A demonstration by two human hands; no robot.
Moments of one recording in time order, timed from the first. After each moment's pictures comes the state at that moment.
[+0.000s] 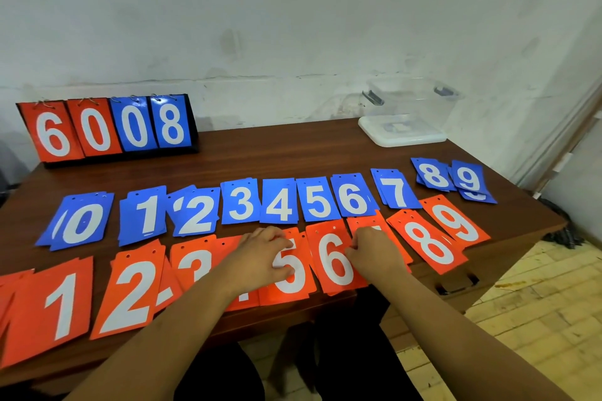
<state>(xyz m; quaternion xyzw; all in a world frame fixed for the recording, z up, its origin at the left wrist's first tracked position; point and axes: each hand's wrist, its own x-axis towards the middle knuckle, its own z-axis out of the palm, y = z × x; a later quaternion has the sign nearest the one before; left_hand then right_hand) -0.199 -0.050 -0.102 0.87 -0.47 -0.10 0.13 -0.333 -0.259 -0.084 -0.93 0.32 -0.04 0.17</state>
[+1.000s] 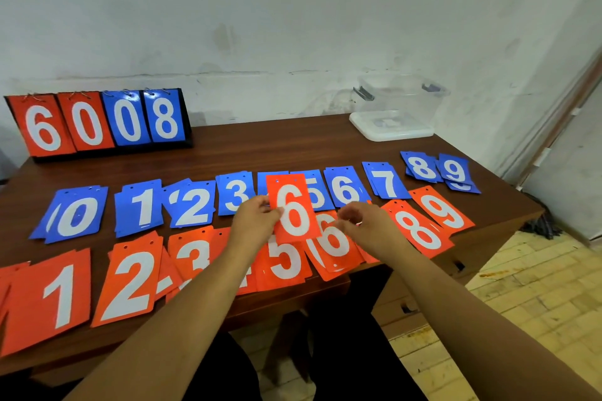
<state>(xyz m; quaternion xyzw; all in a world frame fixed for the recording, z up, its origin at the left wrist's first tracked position) -0.217 -0.074 -0.057 0.78 -0.12 -0.18 0.58 -0.349 -0.252 -0.037 -0.90 0.24 -0.07 0.34</state>
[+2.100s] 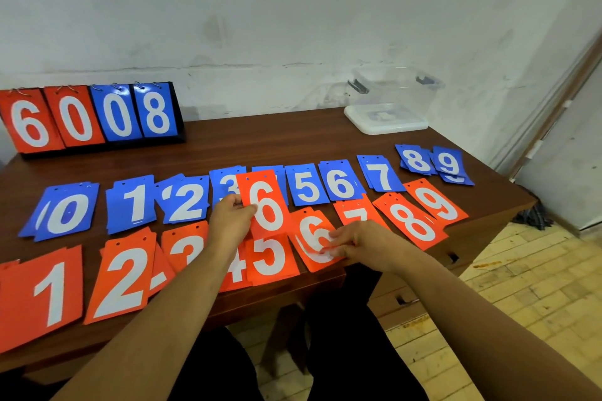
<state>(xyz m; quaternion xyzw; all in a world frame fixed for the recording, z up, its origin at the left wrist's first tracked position) -0.195 -0.062 -0.076 0.81 -0.03 -0.15 0.56 -0.370 -0.257 -0.048 -0.95 0.11 0.13 0.26</state>
